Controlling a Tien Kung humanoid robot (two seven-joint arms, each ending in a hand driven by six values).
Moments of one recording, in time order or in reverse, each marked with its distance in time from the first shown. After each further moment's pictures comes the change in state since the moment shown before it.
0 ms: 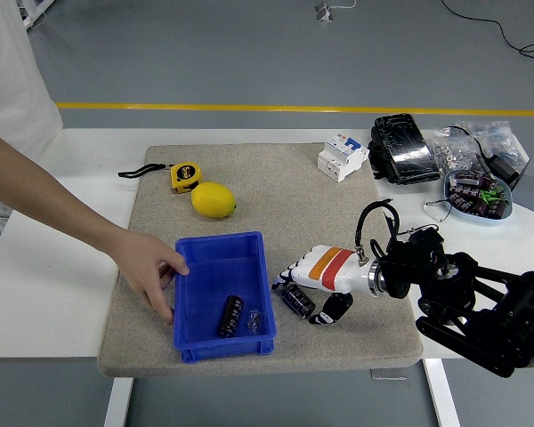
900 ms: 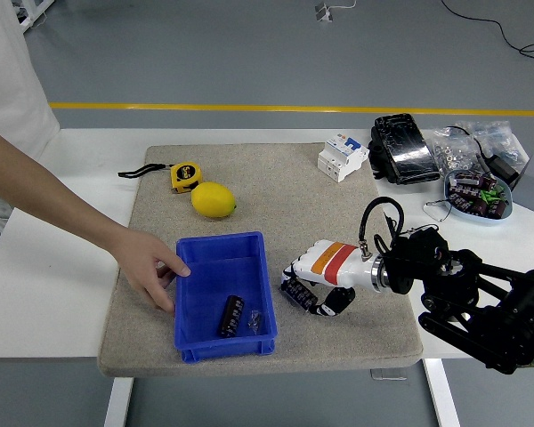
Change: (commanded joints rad) left arm 0.001 0.001 -0.007 0.000 0.013 -0.005 0.003; right arm 0.003 -0.015 0.042 0.017 0.000 0.004 -0.002
